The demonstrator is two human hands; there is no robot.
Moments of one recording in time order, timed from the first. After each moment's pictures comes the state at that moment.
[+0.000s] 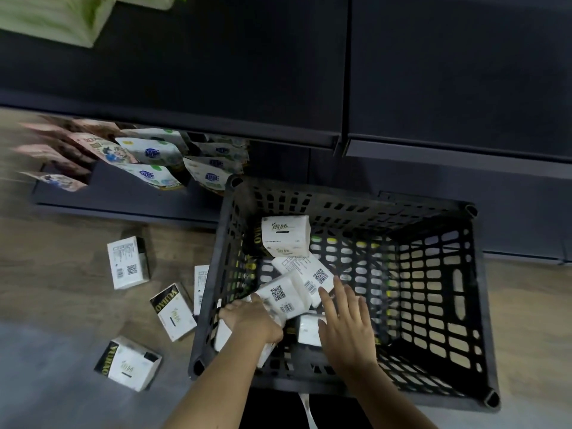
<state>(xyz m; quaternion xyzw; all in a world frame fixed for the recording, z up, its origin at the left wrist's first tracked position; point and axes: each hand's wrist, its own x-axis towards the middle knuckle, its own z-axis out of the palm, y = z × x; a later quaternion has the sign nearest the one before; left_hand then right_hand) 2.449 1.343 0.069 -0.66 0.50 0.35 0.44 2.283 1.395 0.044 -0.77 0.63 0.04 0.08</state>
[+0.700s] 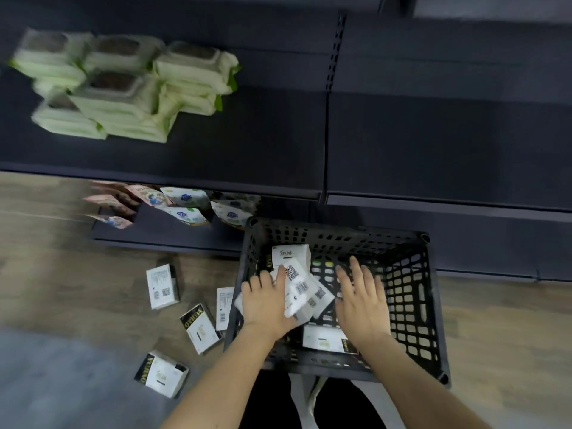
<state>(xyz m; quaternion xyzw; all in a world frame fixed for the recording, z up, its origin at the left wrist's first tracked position) 2.449 1.336 0.231 -0.65 0.71 0.16 0.22 2.267 1.348 0.193 -0.76 0.65 -0.02 0.02</state>
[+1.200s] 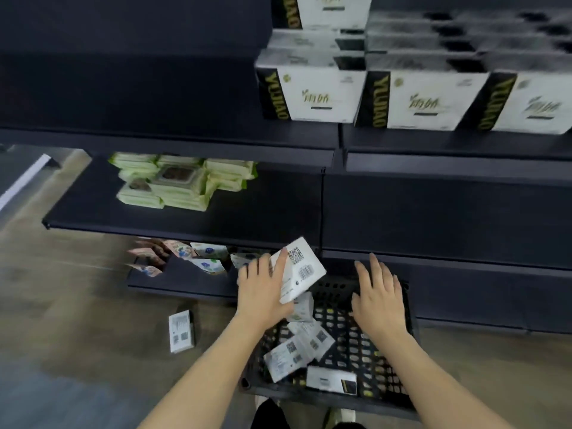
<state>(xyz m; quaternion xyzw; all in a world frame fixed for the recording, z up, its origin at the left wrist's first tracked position) 2.473 1.311 0.393 -0.66 0.76 -0.01 0.00 2.247 1.316 0.359 -0.74 0.67 -0.11 -0.02</state>
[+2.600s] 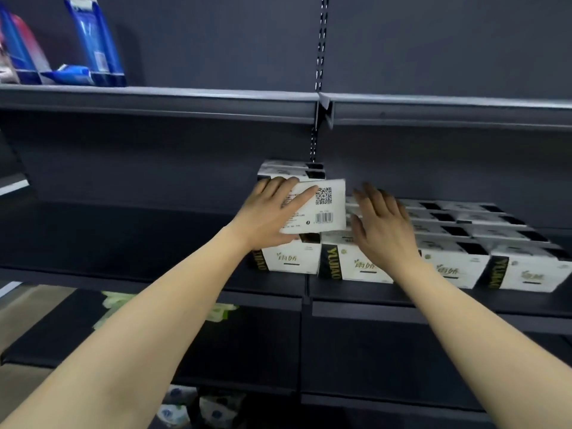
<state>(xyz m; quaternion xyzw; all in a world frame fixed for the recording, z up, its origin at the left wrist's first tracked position) 2.454 1.108 0.701 -0.36 0.82 -0.39 -0.22 2.211 1.138 0.683 -0.73 0.54 -0.31 -0.27</state>
